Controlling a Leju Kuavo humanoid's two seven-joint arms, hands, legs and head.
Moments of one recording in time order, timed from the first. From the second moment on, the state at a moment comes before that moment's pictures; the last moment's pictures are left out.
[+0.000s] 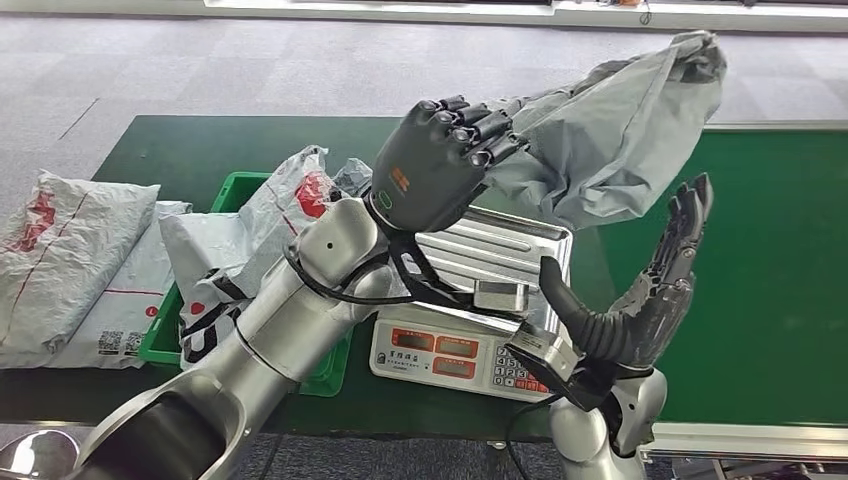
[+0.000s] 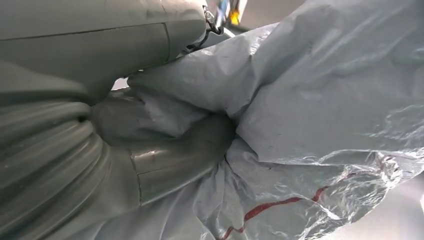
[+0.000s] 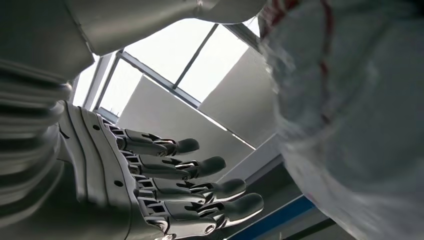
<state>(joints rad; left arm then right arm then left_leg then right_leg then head) -0.85 -0.22 -0.65 -0.98 -1.15 0.49 -0.43 -0.09 0.19 0.17 -1.66 1.08 -0.70 -0.45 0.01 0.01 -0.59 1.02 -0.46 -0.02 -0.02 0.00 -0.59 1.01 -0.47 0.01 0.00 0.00</state>
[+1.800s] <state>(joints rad) -0.69 0.04 -0.42 -0.82 -1.52 0.39 0.39 0.04 0.19 0.12 -1.75 1.12 -0.68 -0.37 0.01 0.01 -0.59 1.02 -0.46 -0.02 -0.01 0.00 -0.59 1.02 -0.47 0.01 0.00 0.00</state>
